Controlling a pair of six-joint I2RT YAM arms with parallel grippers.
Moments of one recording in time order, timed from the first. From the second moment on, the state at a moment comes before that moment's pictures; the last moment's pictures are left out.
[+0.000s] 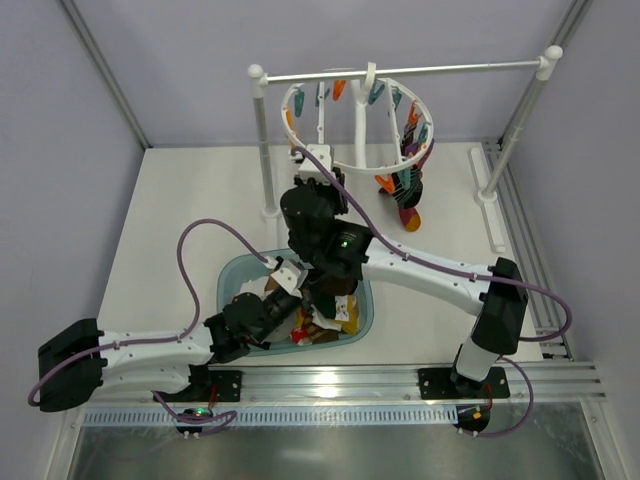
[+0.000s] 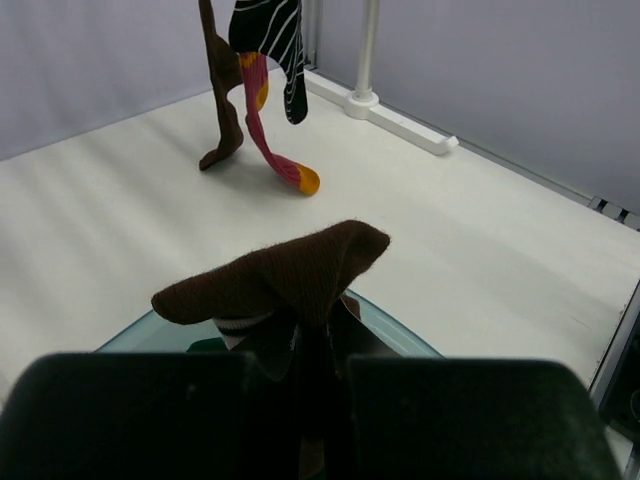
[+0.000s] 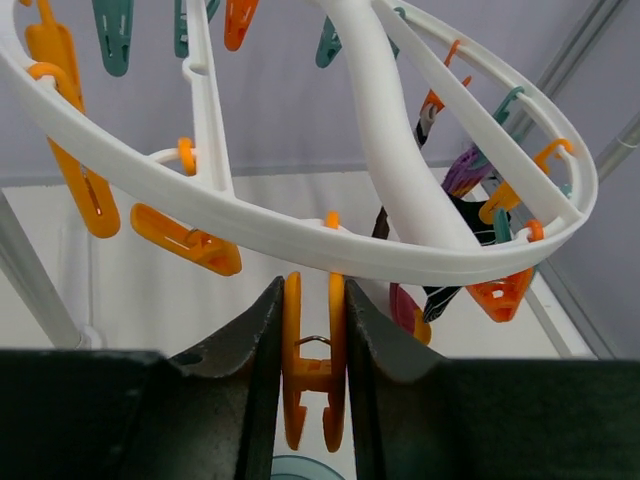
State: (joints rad) left arm -1.20 1.03 0.37 0.78 -0.39 -0.02; right arm 1.11 1.70 1.57 0.05 1.41 -0.08
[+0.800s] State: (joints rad) left arm -1.20 0.64 0.36 0.35 -0.72 -0.15; right arm 0.94 1.14 0.87 0.13 0.86 0.21
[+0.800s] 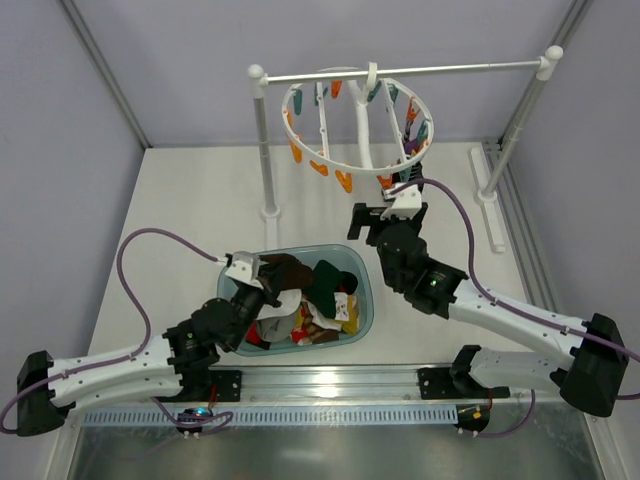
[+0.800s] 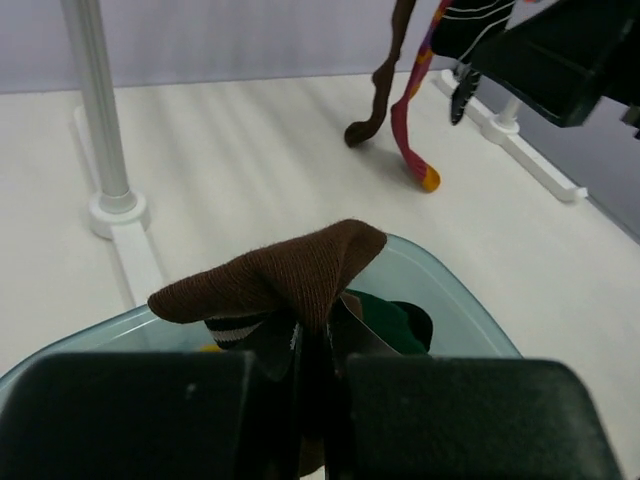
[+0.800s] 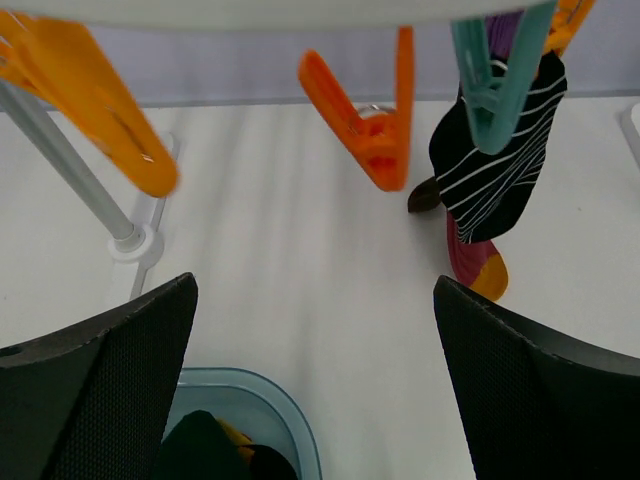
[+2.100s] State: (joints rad) left arm -1.26 1.08 0.41 0.22 -1.03 -0.48; right arm 0.65 0.71 0.39 0.30 0.59 0.35
